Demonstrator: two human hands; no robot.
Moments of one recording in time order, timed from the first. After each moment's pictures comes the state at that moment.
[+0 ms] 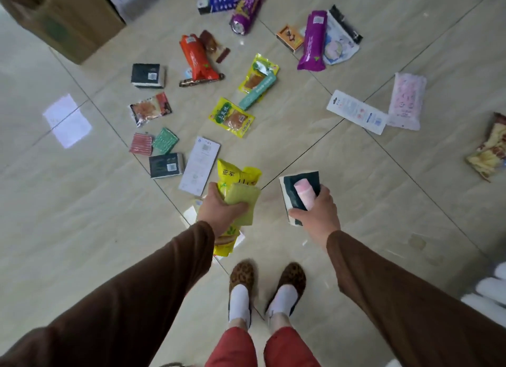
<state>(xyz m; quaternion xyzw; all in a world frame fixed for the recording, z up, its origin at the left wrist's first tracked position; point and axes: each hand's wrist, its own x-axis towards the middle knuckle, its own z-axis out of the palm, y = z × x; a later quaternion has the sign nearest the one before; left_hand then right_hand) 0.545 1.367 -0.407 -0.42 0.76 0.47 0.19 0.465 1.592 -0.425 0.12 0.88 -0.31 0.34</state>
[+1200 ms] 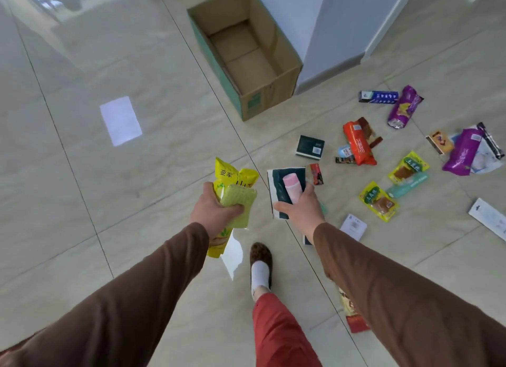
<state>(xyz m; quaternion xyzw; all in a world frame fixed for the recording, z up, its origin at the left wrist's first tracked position) 0.631 0.693 -0.266 -0.46 0.74 0.47 0.12 0.502 0.877 -0.297 0.02 0.86 -0.34 0.38</state>
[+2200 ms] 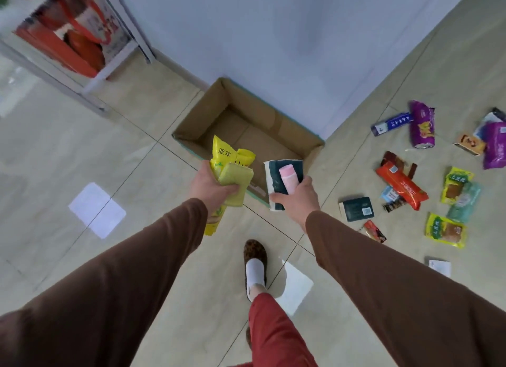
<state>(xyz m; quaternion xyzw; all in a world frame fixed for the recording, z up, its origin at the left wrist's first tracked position) 0.222 0.269 -0.296 -0.28 0.85 0.39 0.21 0.214 0.483 -0.329 0.23 0.84 -0.39 0.28</state>
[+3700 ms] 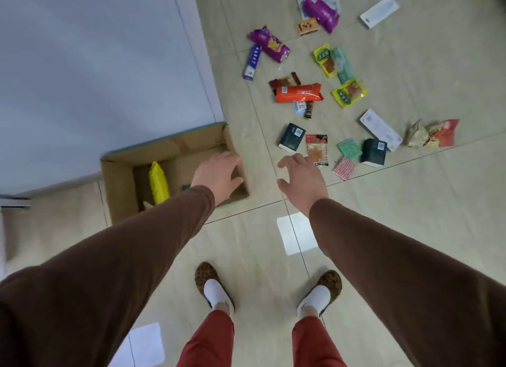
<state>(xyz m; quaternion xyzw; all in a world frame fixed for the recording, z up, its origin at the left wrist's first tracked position) 0.147 0.380 -0.258 0.45 0.85 0.06 0.26 0.312 0.520 -0.260 0.34 0.90 -0.25 0.11</state>
